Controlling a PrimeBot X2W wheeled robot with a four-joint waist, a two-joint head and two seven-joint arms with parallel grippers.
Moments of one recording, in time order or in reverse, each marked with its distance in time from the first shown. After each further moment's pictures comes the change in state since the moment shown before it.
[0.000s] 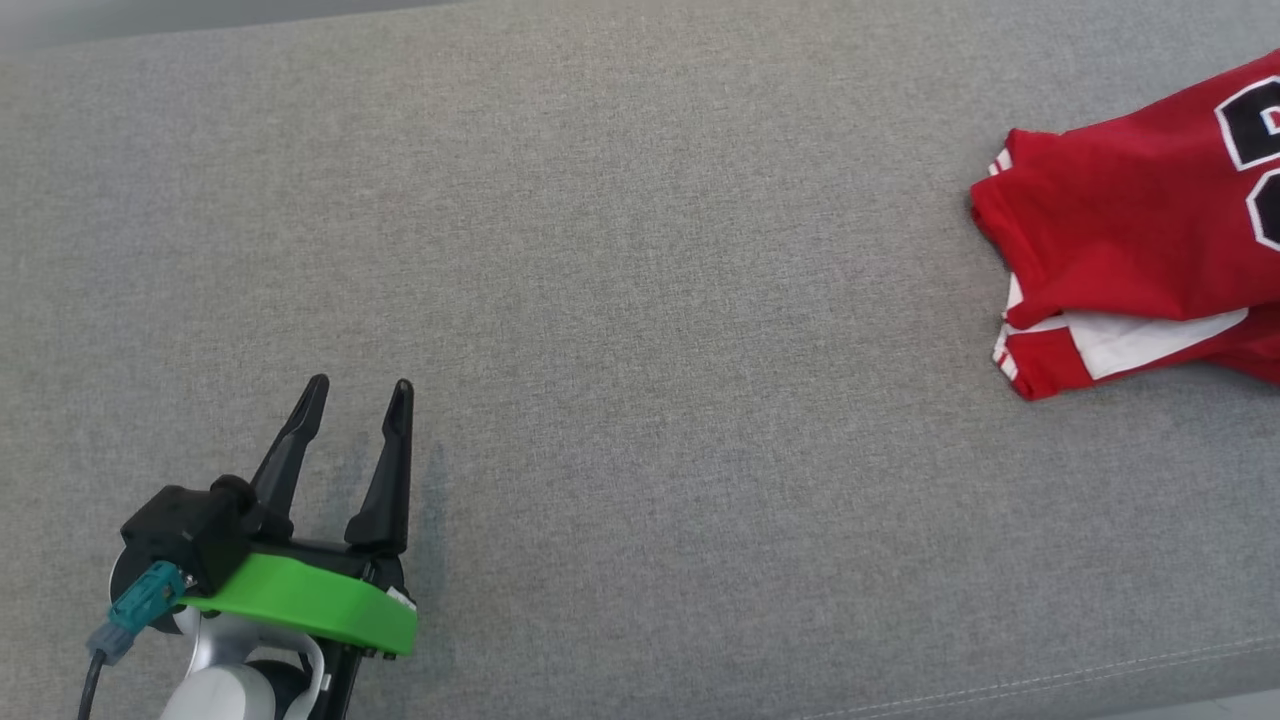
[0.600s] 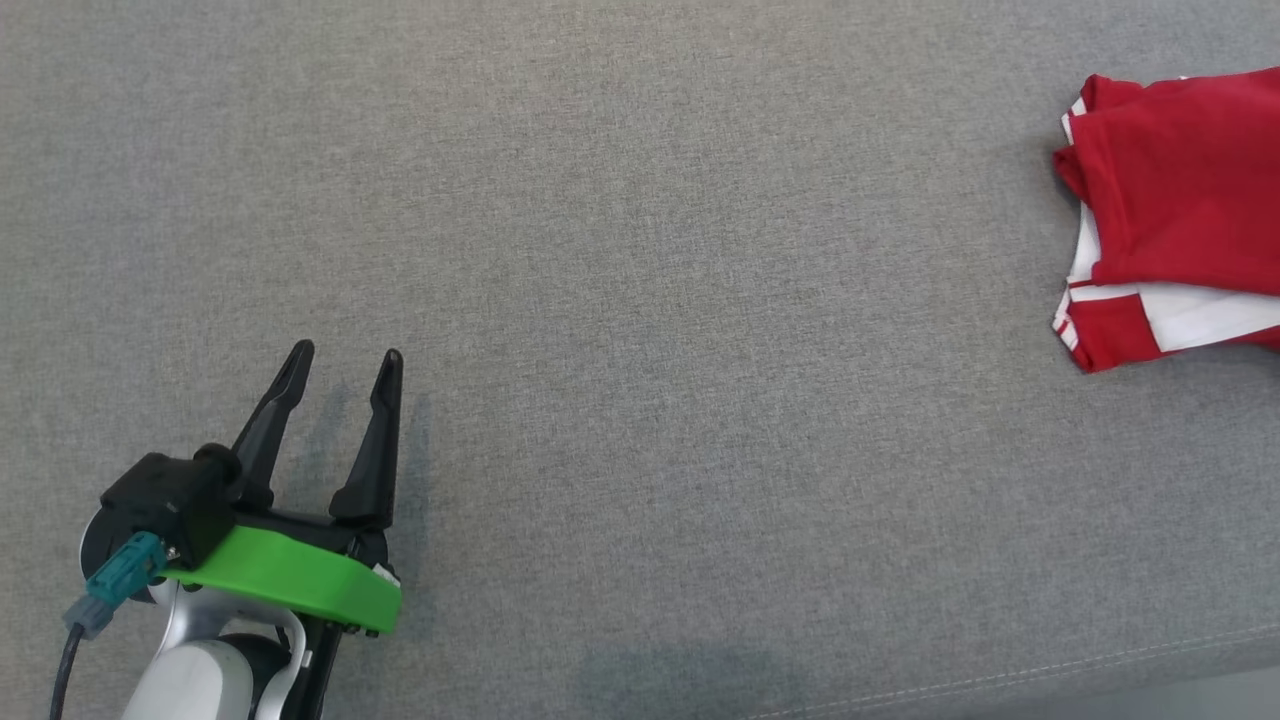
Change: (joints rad) left arm -0.040 0.037 0.002 -0.043 0.018 0.000 0.040; right arm 0.002 -0.093 -0.039 0.124 -0.050 -0.027 -0.021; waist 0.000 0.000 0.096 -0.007
